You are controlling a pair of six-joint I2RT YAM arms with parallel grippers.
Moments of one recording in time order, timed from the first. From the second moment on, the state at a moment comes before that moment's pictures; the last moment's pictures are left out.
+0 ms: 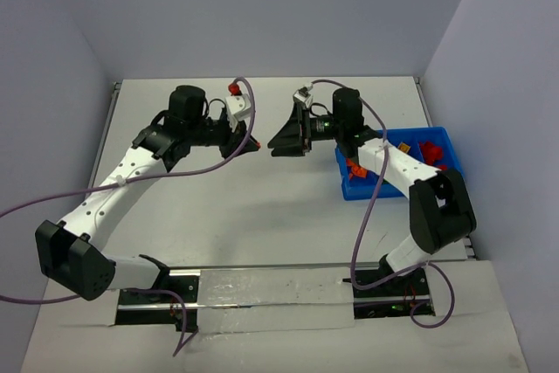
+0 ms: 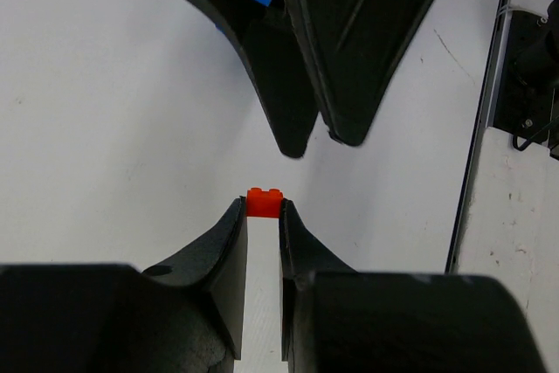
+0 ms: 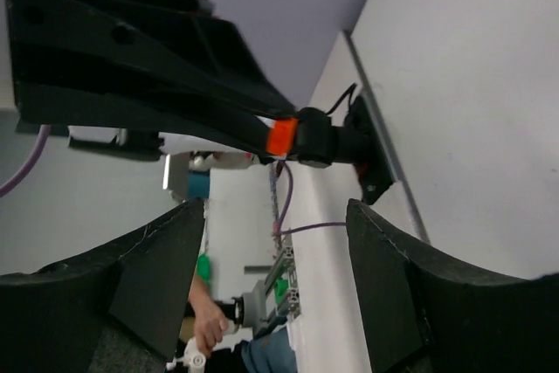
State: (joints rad) left arm -0.50 1.33 1.26 -0.46 0.69 0.29; right arm 0.39 1.57 1.06 0.26 -1.15 1.05
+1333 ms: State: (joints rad) left arm -0.59 1.35 1.26 -0.45 0.66 0.26; right arm 0.42 1.63 1.09 0.31 -1.20 1.08
